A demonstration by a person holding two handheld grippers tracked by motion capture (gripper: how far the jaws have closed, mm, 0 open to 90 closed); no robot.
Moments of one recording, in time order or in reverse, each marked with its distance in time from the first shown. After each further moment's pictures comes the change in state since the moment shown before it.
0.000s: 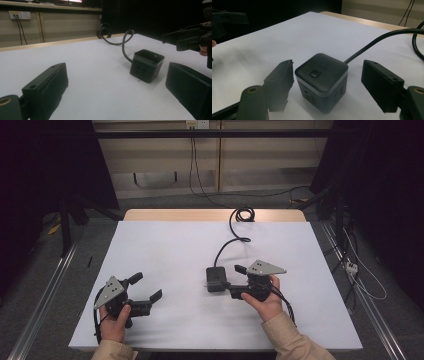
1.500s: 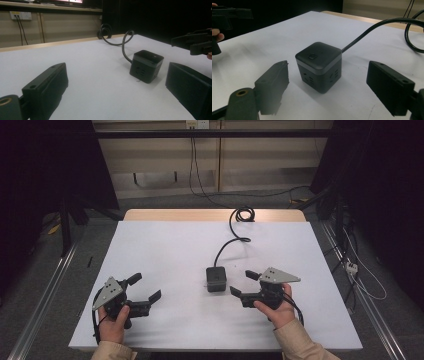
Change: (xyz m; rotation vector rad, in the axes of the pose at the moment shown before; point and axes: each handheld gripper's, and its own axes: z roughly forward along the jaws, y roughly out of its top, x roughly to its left) left arm 0.000 0.001 -0.003 0.000 0.004 0.001; right arm -0.008 -0.018 -0.028 -0.016 0.017 0.008
